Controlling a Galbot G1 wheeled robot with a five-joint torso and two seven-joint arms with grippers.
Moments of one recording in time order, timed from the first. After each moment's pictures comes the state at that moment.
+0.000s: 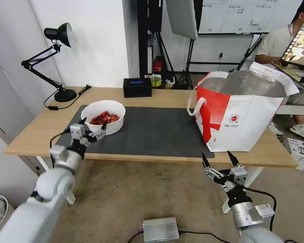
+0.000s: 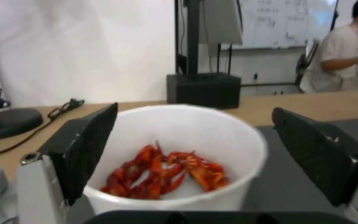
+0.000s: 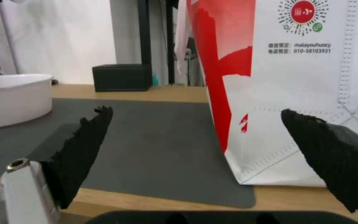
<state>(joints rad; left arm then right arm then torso) 1.04 -0.94 -0.41 -1.80 -0.60 0.07 -0.02 -1.69 1.26 0.56 2.16 0.30 0.16 -0.01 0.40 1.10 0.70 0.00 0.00</state>
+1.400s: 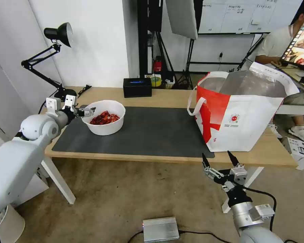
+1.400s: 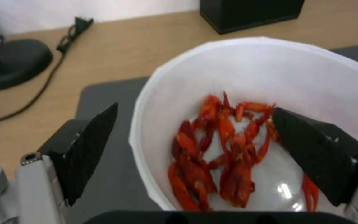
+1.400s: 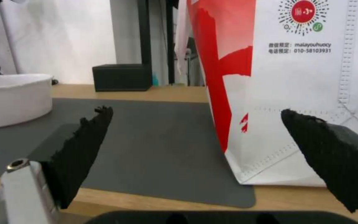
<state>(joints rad) 0.53 -0.77 -0.18 -1.50 -0.78 0.62 0.06 -1.69 1.26 0.56 2.16 0.30 0.16 -0.01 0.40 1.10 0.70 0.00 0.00</state>
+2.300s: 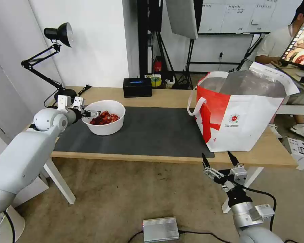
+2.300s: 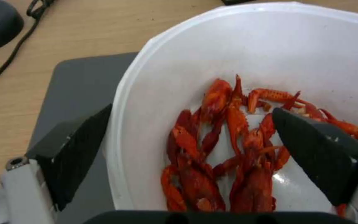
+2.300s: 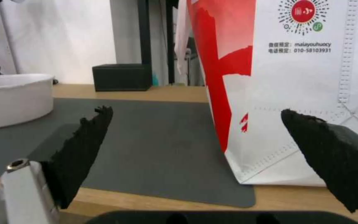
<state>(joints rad) 0.40 -0.84 -0.06 -1.32 -0.78 0.64 0.06 -1.69 1.26 0.56 2.16 0.30 0.16 -0.01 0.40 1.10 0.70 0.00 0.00</state>
